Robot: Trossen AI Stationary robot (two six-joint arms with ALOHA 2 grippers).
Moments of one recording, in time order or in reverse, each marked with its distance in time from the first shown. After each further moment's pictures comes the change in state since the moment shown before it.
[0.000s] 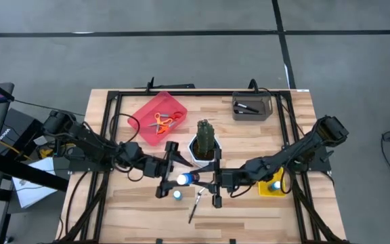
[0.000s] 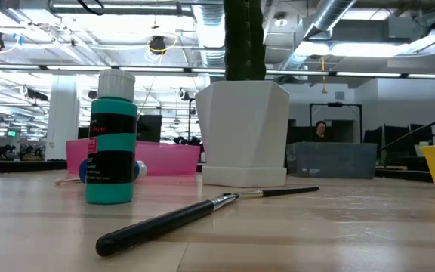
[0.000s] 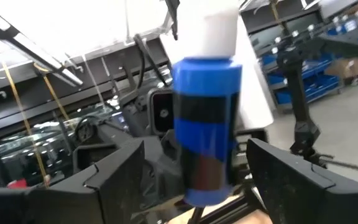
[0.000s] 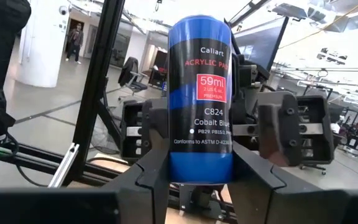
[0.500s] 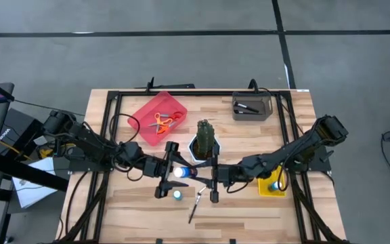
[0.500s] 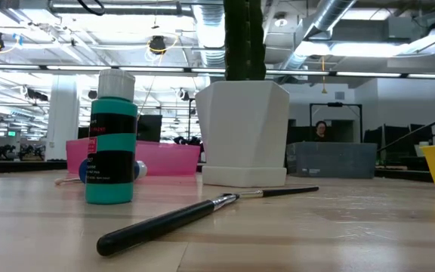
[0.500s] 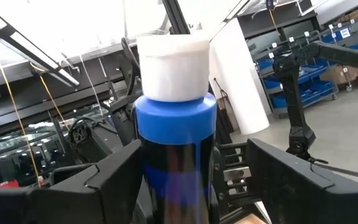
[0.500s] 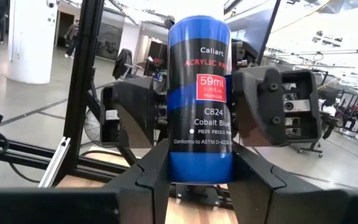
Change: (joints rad) left arm 0.000 0.000 0.000 0.007 0.012 -0.026; right arm -0.043 0.000 0.000 -0.039 0.004 0.063
